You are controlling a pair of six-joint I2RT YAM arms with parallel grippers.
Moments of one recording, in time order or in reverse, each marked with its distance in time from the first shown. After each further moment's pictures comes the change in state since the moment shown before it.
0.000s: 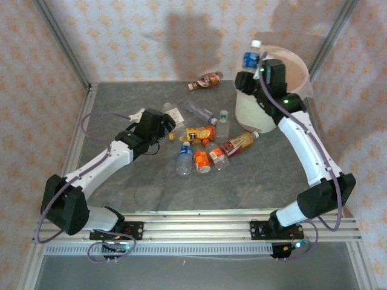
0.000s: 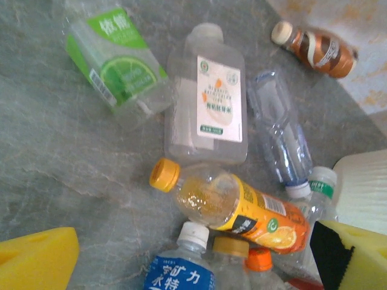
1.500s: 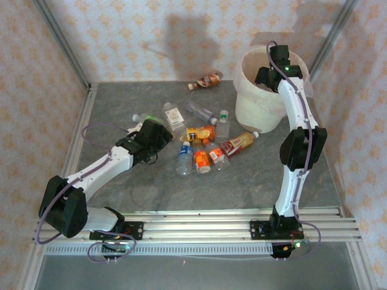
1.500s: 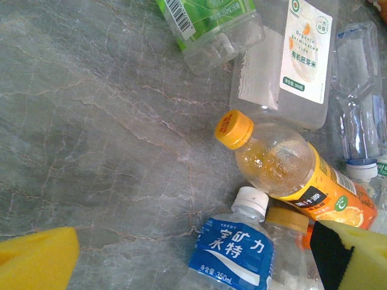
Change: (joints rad) left arm 0.000 -0.036 -0.124 -0.059 0.045 -0.114; right arm -0.227 0.588 0.541 -0.368 0.133 -0.027
